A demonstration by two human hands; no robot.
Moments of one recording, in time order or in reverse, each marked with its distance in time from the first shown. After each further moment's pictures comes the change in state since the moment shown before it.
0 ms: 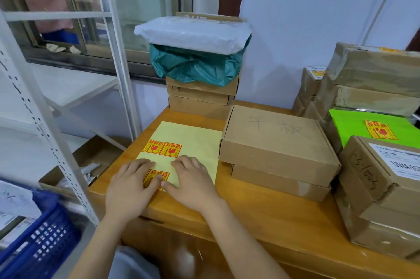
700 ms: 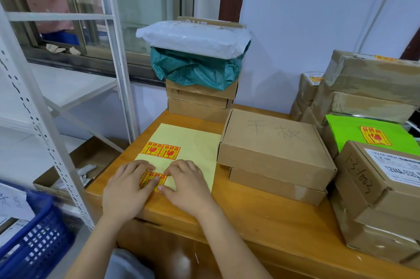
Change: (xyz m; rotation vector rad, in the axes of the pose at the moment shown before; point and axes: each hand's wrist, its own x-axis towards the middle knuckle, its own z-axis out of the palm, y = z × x) left_hand 0.003 -0.006 0.003 -0.036 -0.009 0.006; right_hand -0.001 -0.003 0.007 0.062 0.047 -0.026
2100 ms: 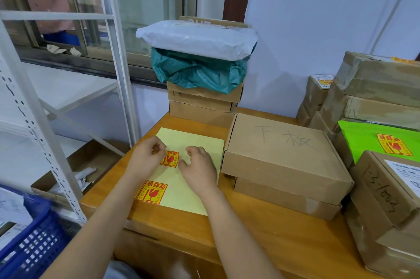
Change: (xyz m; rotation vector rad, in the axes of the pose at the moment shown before) left_hand 0.096 0.017 0.019 -0.533 -0.012 -0.070; right_hand 0.054 0.027 -0.009 0.234 0.126 0.332
